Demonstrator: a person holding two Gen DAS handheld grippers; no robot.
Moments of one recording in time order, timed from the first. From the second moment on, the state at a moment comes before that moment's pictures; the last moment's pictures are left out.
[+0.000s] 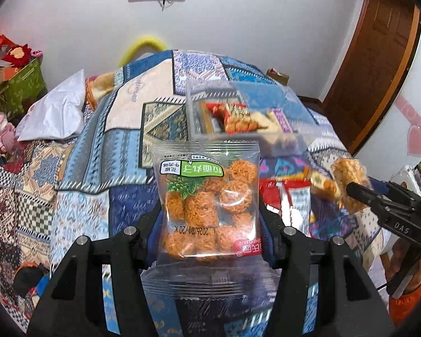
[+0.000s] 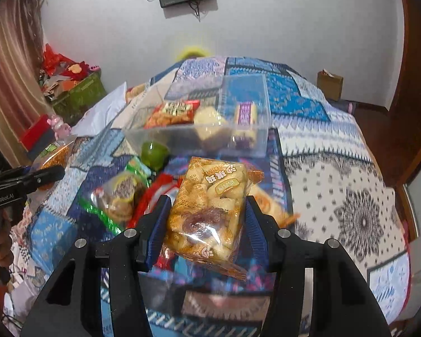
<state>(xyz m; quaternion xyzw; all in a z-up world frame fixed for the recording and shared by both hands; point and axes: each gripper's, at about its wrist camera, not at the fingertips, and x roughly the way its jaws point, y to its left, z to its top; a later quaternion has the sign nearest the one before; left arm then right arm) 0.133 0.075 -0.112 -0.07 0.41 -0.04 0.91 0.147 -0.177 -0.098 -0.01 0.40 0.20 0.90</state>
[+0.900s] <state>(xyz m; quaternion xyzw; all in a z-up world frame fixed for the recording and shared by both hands) 0.309 0.058 -0.118 -0.10 0.41 -0.06 0.91 0.297 -0.145 -0.097 -0.02 0.38 0.20 0.90</state>
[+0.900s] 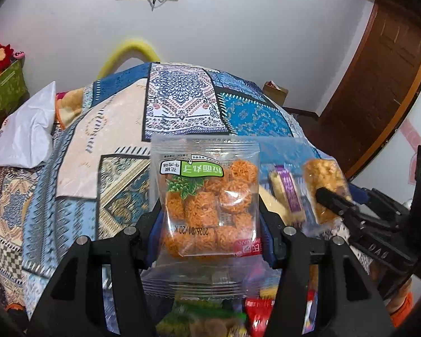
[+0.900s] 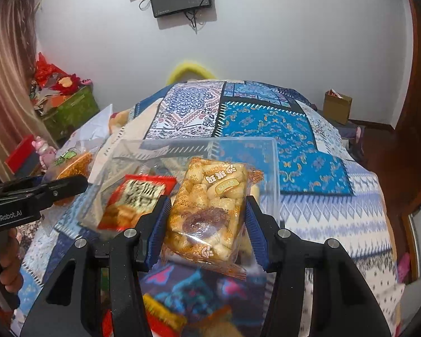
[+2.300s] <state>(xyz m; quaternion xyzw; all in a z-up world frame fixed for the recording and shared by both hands) 0.319 0.051 -0.114 -0.08 0.44 -0.05 0.89 0.295 -0.141 -0.083 -0.09 0.39 0.20 0.89</state>
